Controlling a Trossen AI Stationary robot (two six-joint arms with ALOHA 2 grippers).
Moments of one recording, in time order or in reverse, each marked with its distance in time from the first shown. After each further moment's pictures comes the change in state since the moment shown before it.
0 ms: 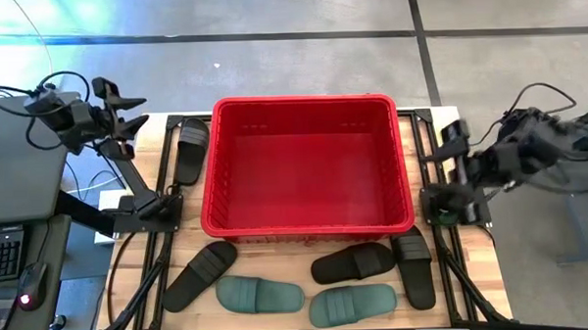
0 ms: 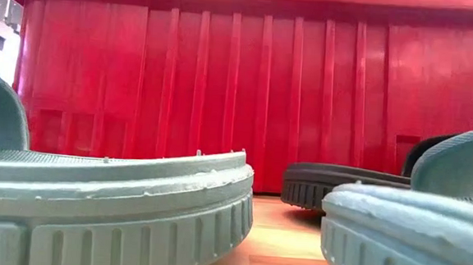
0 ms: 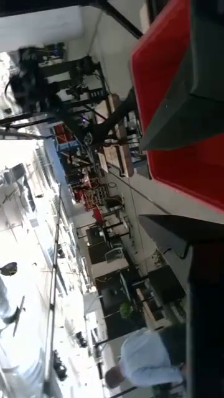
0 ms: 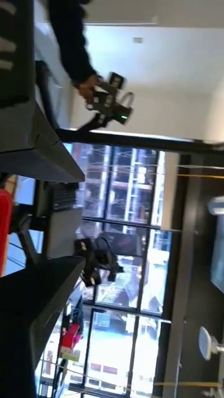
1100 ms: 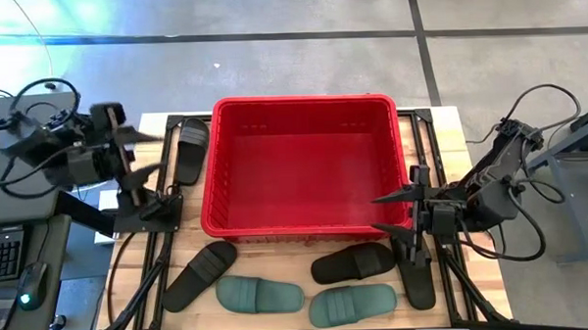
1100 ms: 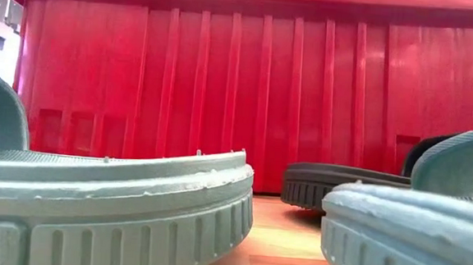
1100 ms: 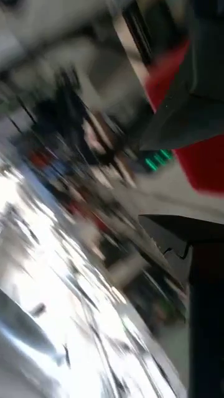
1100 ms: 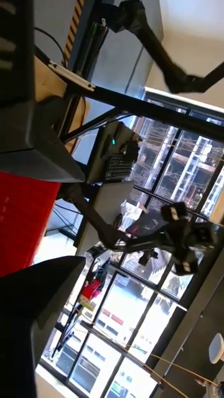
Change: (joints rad) left arm 0.000 0.891 0.576 0.082 -0.001 0.135; right arm 0.000 0.233 0.004 0.015 0.158 -0.146
